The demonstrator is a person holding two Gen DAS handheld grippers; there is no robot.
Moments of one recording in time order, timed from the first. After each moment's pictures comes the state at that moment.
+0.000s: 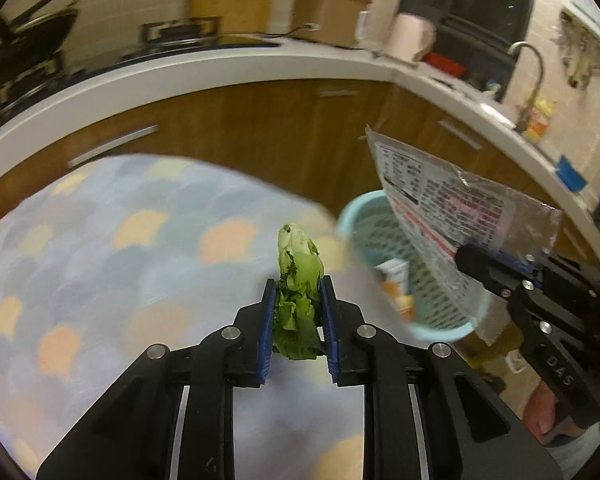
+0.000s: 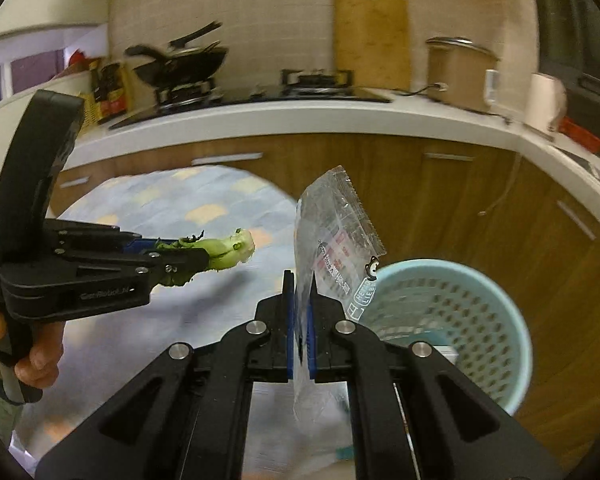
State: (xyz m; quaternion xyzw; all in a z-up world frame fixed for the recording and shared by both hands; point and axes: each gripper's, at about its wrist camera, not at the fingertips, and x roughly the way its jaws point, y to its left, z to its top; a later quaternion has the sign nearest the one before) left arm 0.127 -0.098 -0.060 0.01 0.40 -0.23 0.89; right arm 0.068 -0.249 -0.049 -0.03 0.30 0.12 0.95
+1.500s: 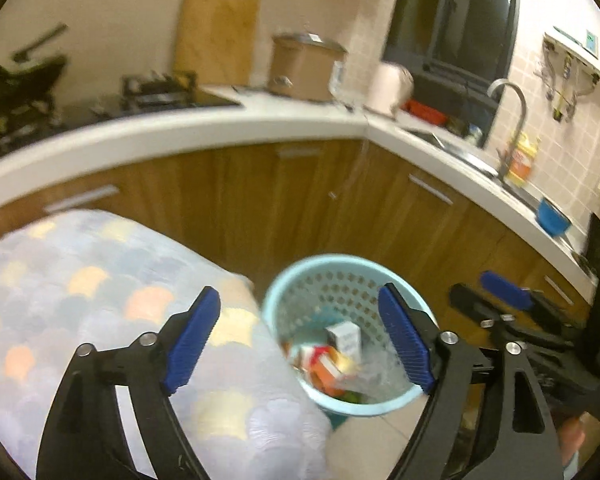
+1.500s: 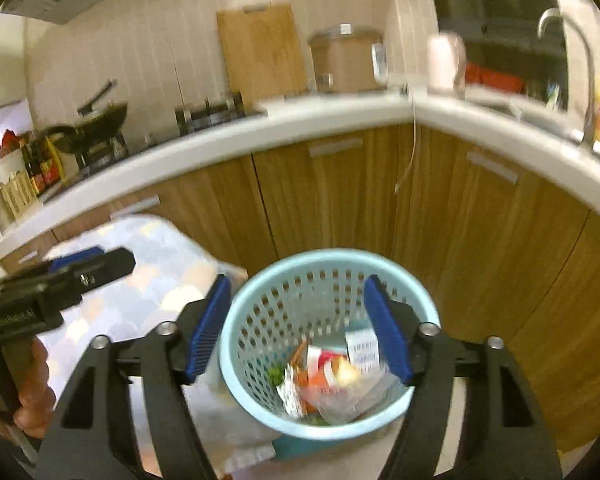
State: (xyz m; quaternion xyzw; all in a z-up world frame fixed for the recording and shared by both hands) left arm 0.093 -0.158 -0.015 -0.03 0.30 -0.20 0.93; right arm 0.042 -0.351 -0.026 0.07 0.25 0.01 0.97
